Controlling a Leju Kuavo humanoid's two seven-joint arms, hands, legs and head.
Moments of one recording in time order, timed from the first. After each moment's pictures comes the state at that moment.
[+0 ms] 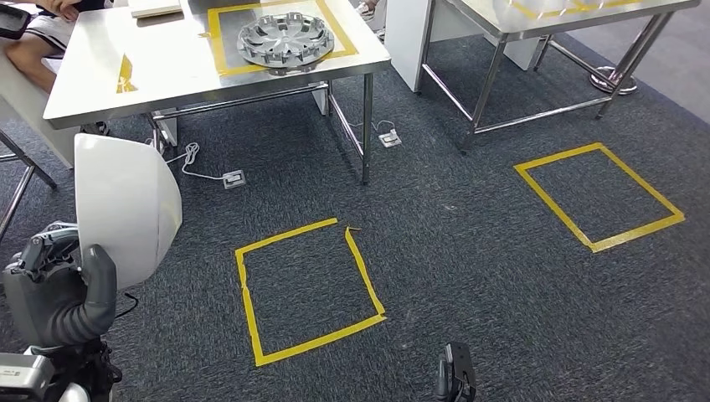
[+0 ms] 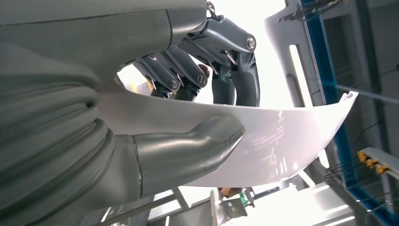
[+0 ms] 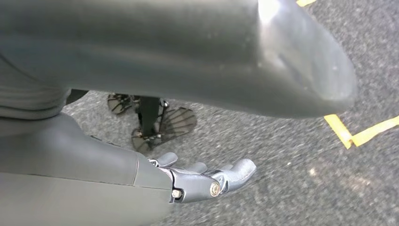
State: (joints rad) left arm -0.28 -0.08 -0.24 -1.52 -0.31 0.07 -0.65; right arm -0.03 0.10 -0.26 -0.18 -0.30 0.26 -0.27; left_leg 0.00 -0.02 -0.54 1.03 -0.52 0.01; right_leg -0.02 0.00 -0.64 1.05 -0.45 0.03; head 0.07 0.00
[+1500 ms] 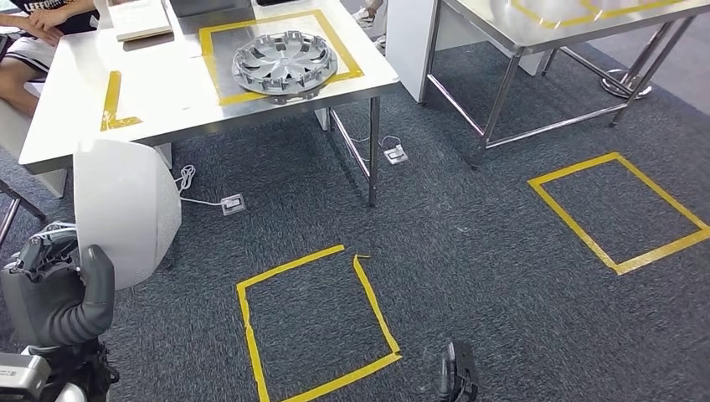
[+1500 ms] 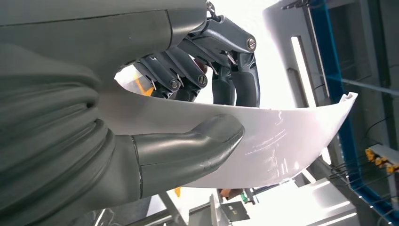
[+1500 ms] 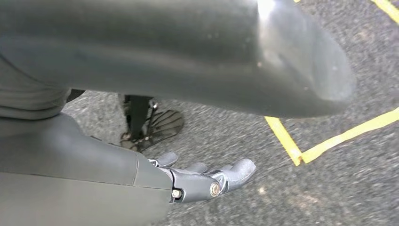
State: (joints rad) left arm -0.29 -0.08 -0.24 -1.51 -0.29 0.06 -0.65; right arm -0.03 0.10 -0.27 -0.18 -0.31 0.27 -0.25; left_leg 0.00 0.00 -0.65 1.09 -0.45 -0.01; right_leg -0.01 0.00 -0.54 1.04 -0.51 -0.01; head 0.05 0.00
